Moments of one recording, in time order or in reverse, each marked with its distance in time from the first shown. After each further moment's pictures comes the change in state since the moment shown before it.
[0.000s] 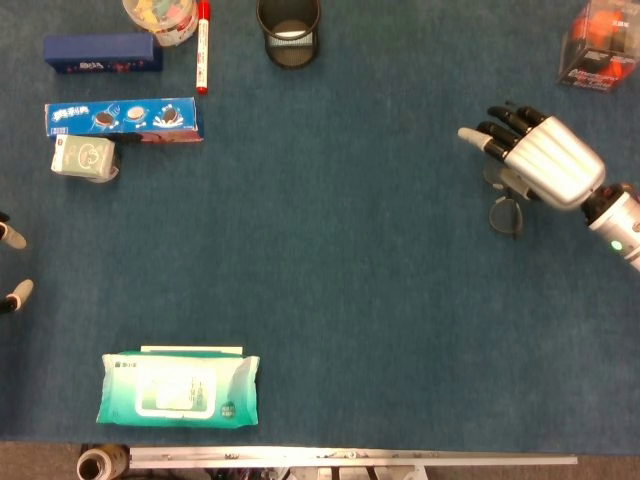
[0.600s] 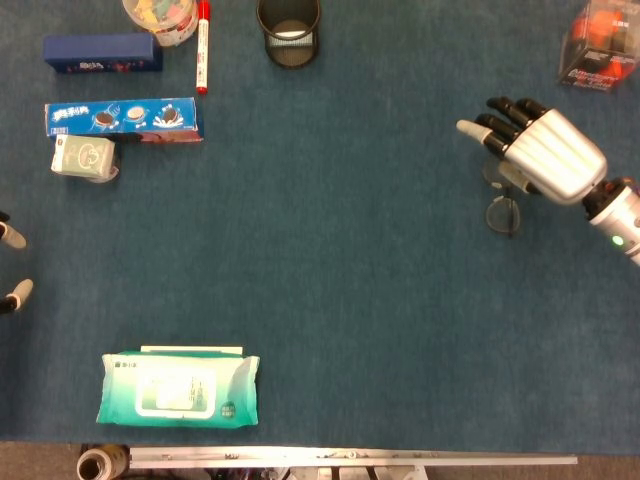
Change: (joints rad) left arm 0.000 0.004 0.000 -0.006 0.000 0.002 0.005; right arm 0.015 0.019 0.016 -0.027 0.002 0.018 -0.017
